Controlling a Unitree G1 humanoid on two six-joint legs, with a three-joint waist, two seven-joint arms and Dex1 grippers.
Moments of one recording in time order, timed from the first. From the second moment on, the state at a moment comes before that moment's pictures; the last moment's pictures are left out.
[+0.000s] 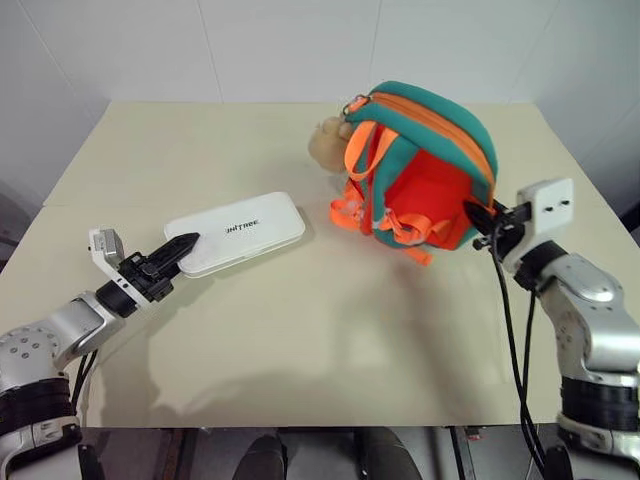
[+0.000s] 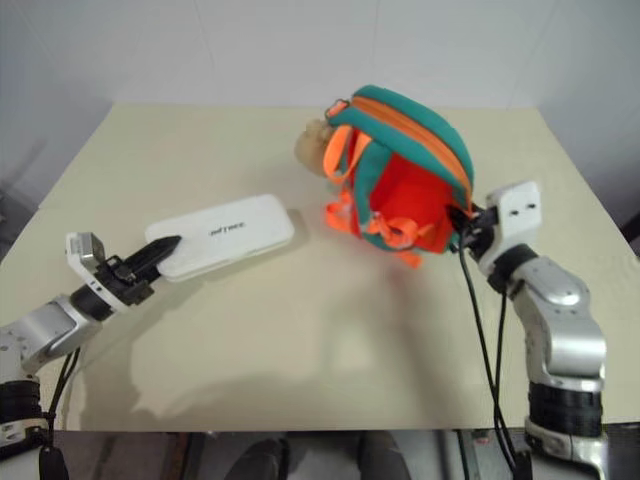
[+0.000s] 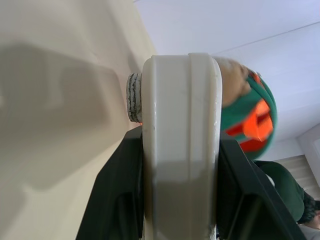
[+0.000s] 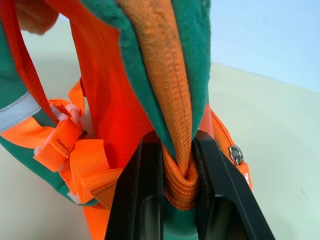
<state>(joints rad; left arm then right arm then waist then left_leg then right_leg) -0.39 0.68 0.50 0.35 -1.51 1.13 -0.30 -0.32 -0.54 -0.34 -0.32 0.34 0.56 0.48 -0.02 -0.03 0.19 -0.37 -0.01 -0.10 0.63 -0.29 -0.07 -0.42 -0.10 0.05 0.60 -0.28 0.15</state>
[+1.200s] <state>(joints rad) -0.55 0.68 0.51 0.51 -1.20 1.22 -0.53 0.27 -0.38 -0.51 -0.70 0.65 0.49 0.50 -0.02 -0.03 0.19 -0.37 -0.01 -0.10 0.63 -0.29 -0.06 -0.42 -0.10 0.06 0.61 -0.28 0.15</state>
